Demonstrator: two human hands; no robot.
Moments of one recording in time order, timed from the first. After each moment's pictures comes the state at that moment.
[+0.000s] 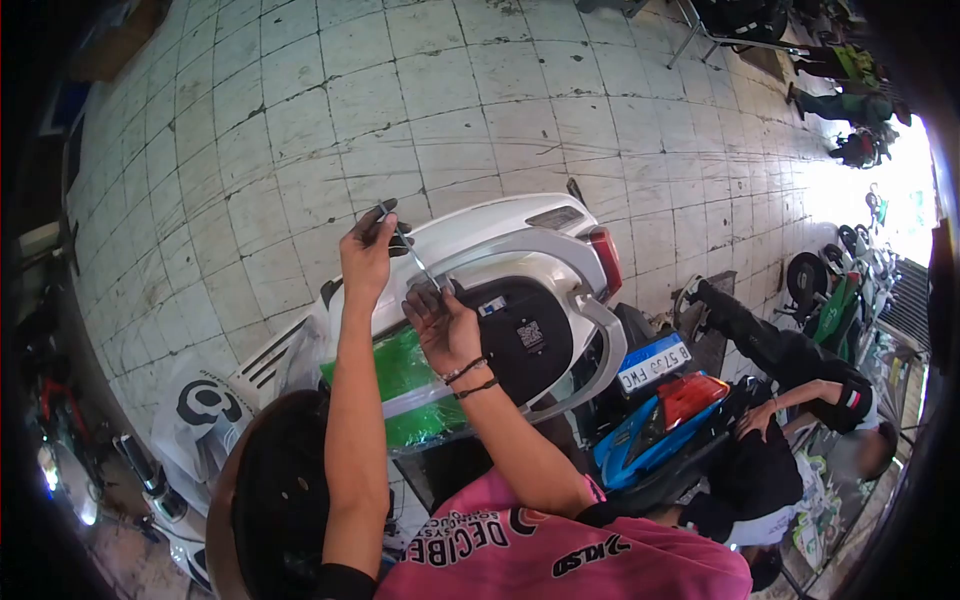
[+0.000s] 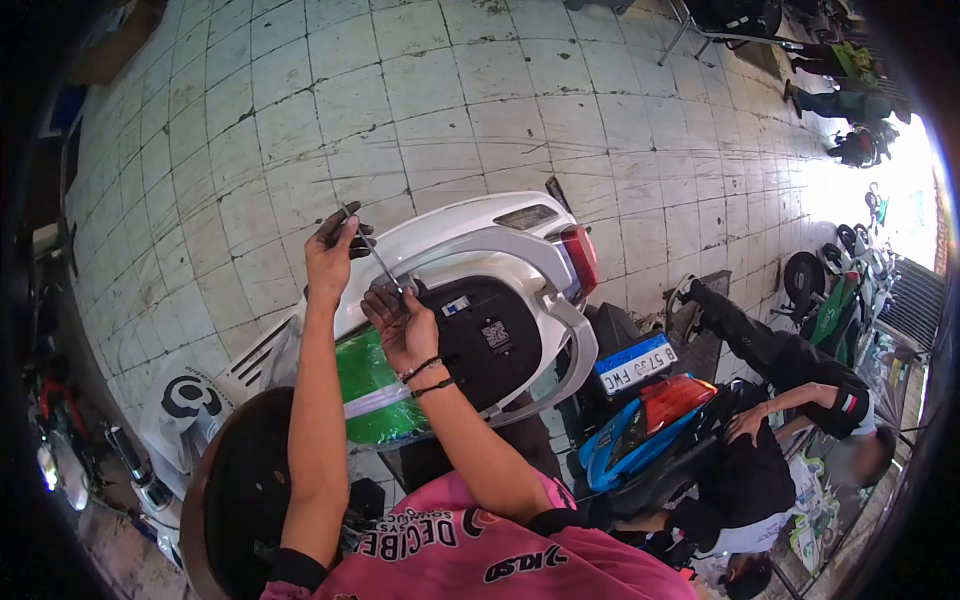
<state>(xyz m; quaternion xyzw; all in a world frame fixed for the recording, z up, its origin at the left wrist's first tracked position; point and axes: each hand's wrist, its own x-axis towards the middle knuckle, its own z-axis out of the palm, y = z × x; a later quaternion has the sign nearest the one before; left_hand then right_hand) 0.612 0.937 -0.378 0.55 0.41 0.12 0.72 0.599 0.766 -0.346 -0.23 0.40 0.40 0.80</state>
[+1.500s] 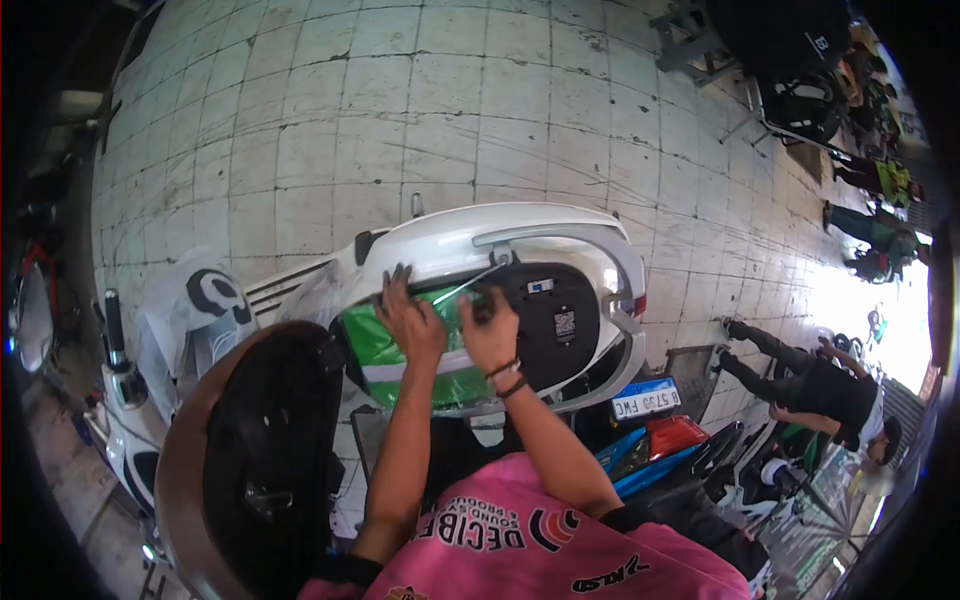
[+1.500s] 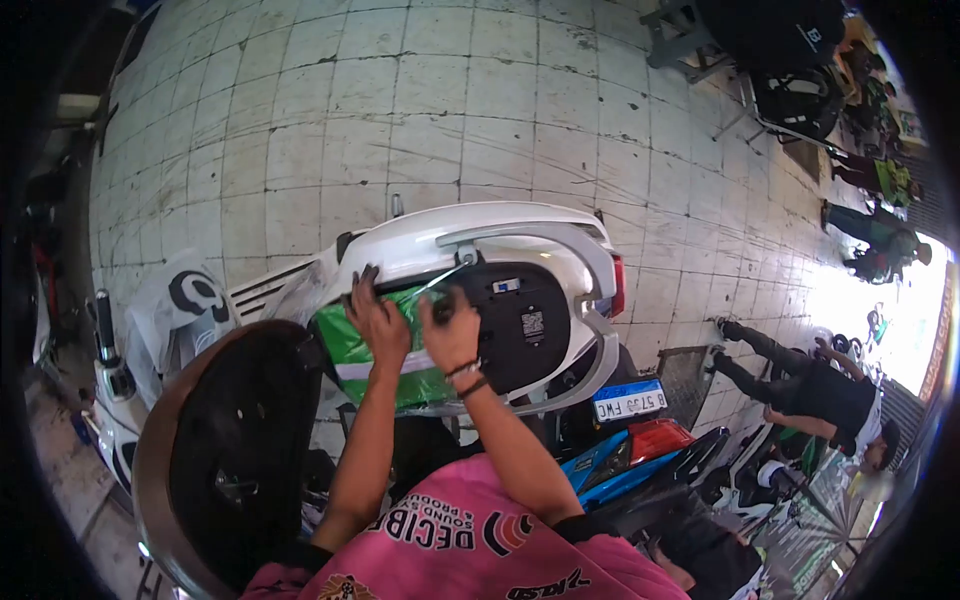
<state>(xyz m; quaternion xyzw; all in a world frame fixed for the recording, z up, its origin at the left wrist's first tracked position) 0.452 0.805 -0.379 0.79 0.54 0.16 0.26 0.550 0.726 -0.333 -0.82 -0.14 0.31 0.46</state>
